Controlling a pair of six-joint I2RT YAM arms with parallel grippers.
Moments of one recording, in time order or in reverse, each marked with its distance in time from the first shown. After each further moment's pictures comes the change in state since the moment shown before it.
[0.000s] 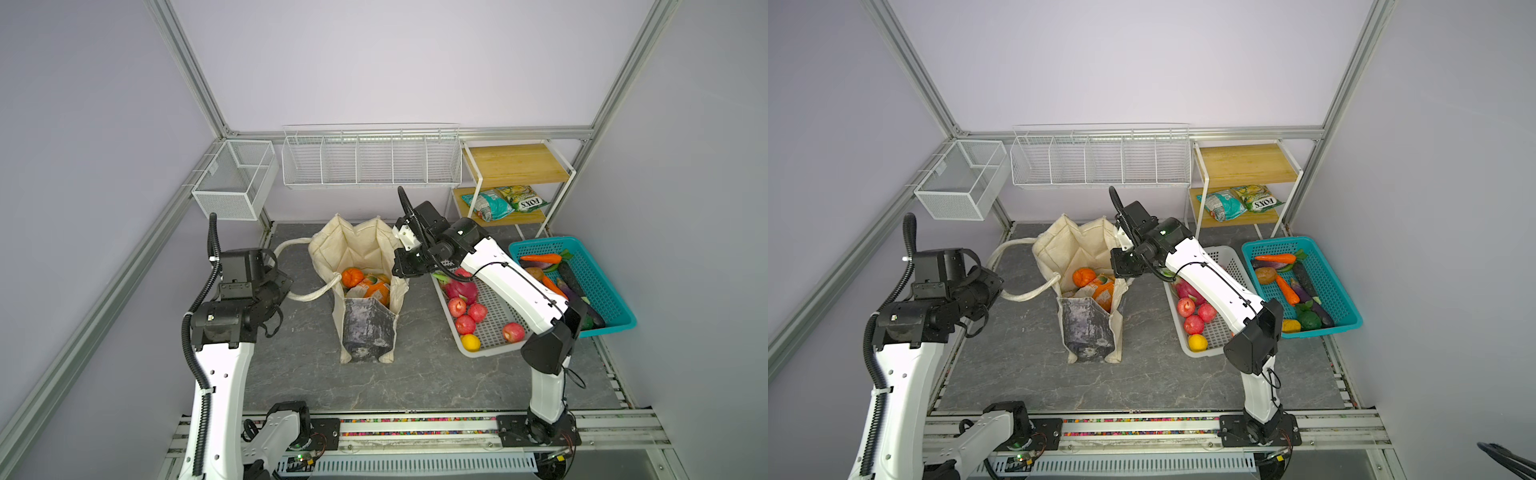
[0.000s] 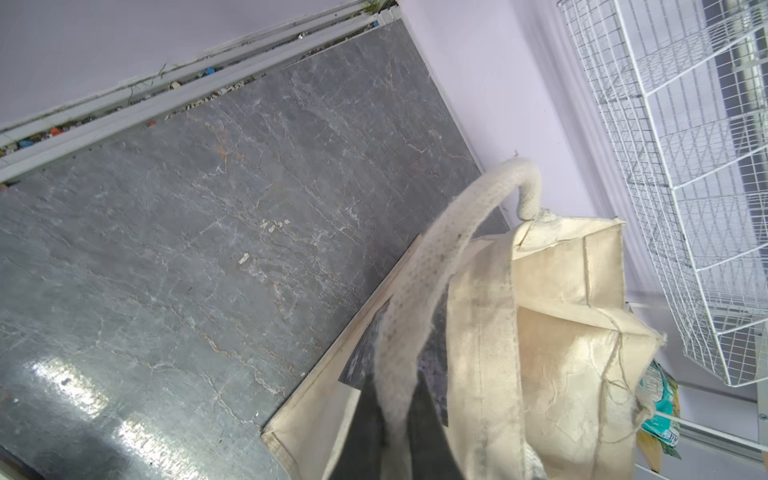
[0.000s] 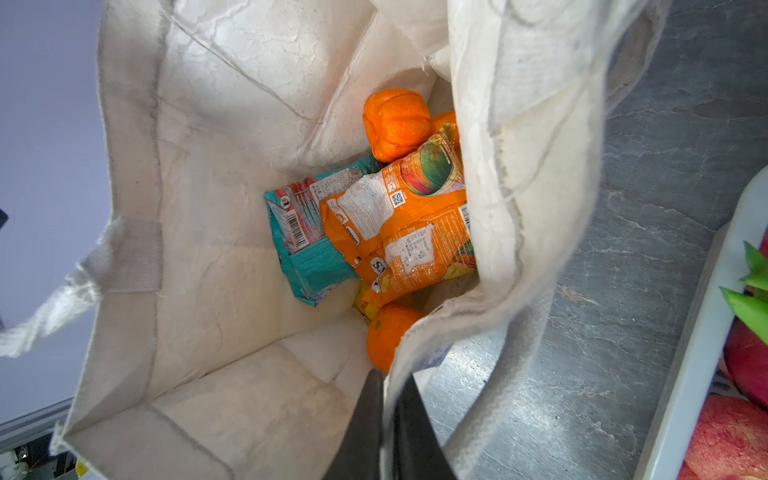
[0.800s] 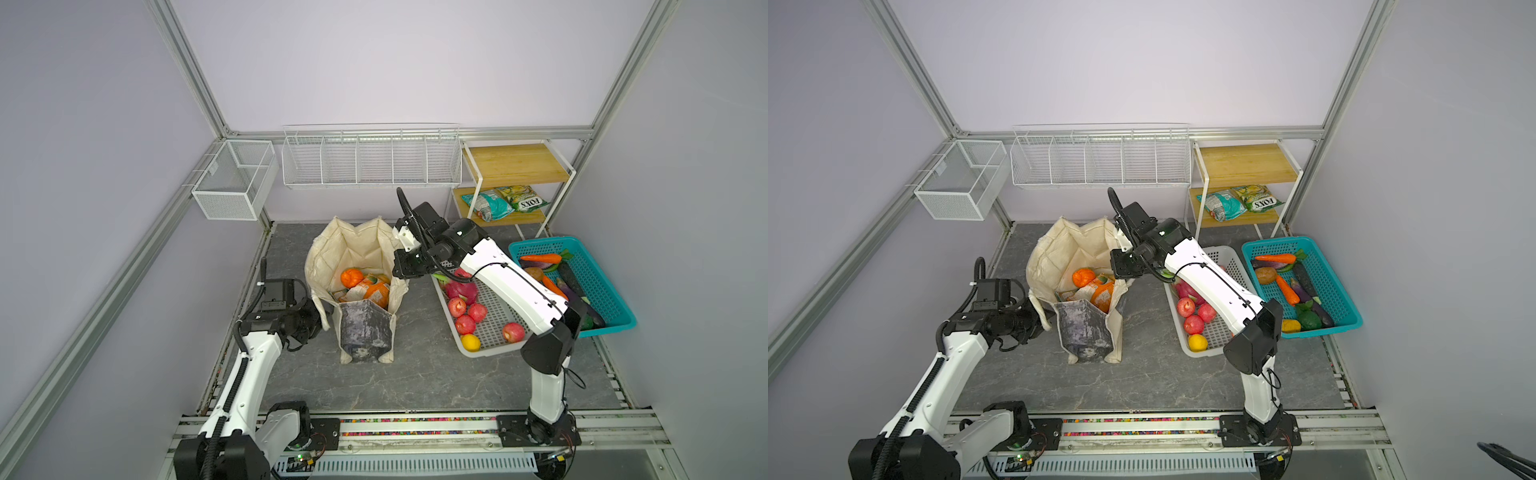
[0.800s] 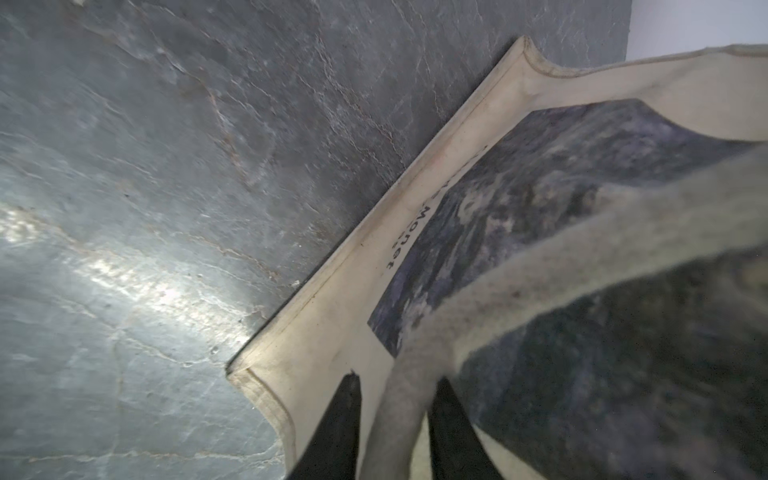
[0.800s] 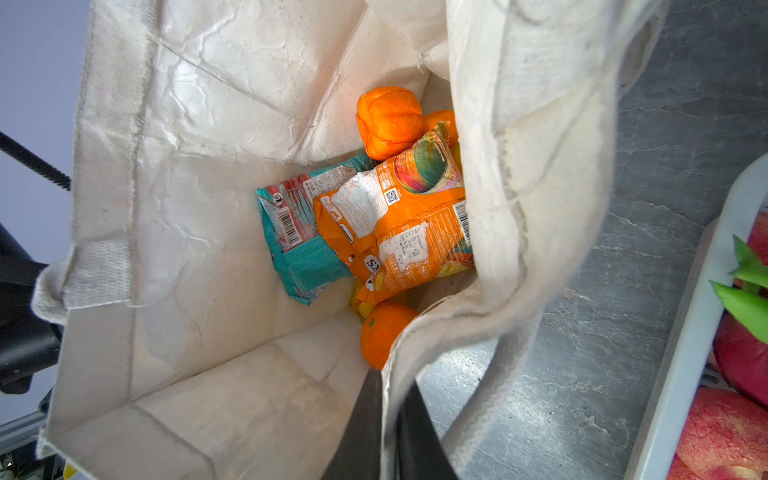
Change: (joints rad) left arm 0.000 0.035 -0.565 0.310 0.403 -0.083; right arm 0.008 0.000 0.000 -0.013 0.023 0.000
